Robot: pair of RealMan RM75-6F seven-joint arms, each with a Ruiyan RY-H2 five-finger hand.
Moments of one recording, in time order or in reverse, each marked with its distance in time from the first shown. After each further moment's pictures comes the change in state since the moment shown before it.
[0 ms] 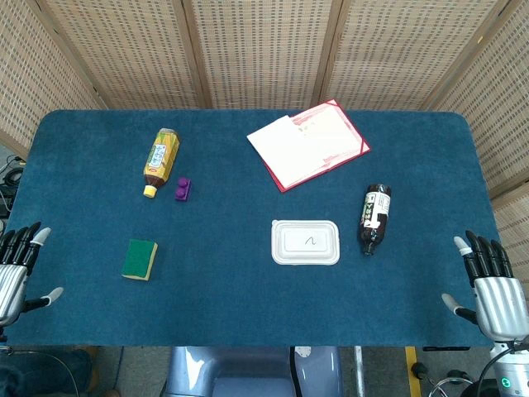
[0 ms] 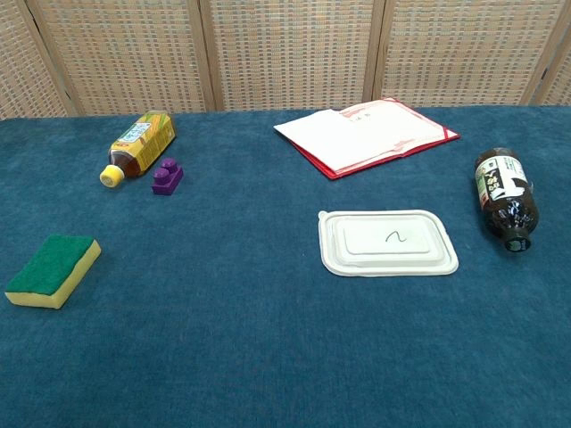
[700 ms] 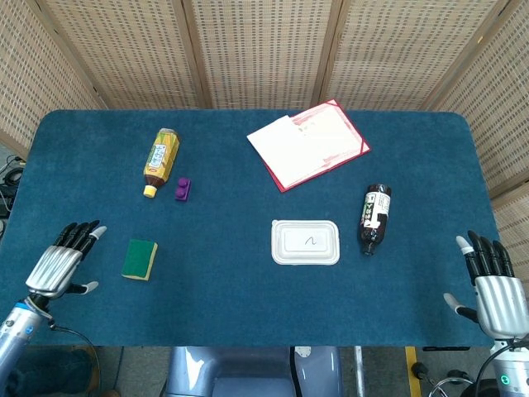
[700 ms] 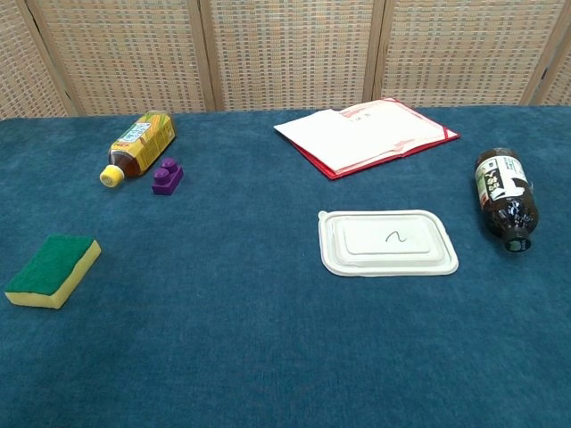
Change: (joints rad) left arm -0.215 -0.126 0.019 0.257 0.046 -0.329 -0.111; right arm 0.004 -0.010 0.008 0.001 0.041 -0.031 -0.026
